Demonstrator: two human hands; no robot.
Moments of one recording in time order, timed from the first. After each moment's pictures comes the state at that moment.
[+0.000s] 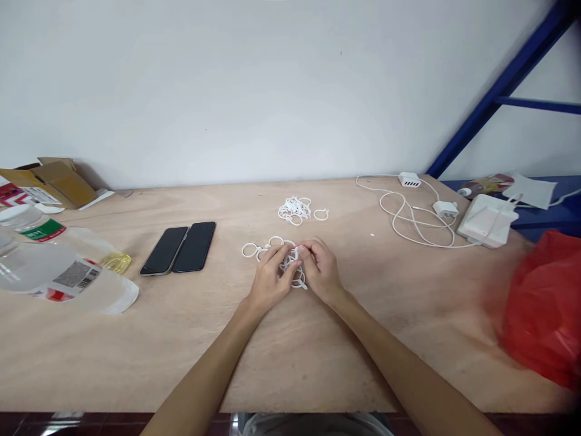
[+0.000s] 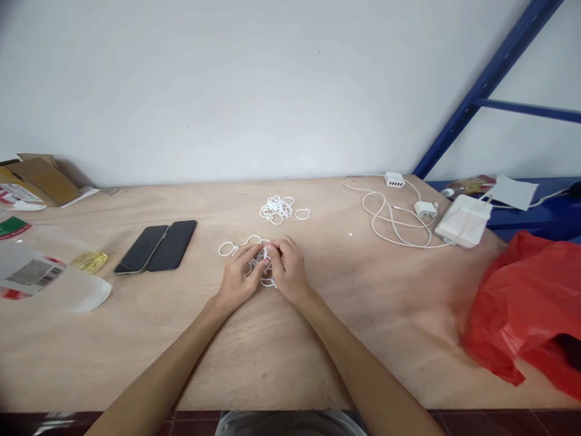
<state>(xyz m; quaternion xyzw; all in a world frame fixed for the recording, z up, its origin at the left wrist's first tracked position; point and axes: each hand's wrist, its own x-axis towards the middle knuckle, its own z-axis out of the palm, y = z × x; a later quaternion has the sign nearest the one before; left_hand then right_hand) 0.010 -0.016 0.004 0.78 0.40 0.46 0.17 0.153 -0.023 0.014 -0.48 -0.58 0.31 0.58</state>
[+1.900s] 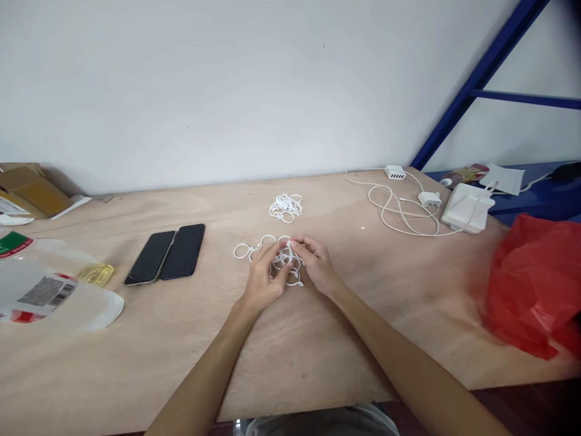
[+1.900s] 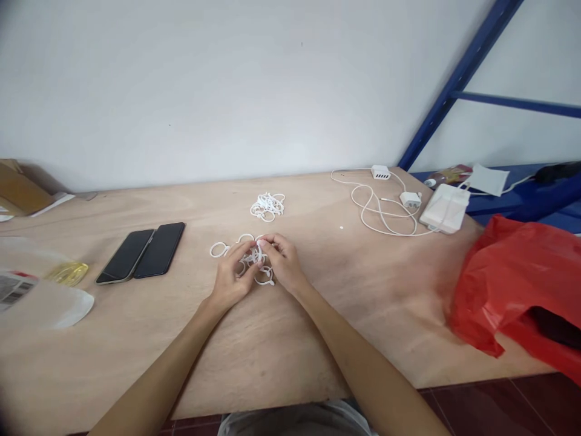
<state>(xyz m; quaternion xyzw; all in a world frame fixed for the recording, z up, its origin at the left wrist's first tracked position) 0.010 -0.014 0.003 0.77 0.38 0.46 0.22 0.148 -0.020 0.018 -0.47 -0.46 0.48 0.58</state>
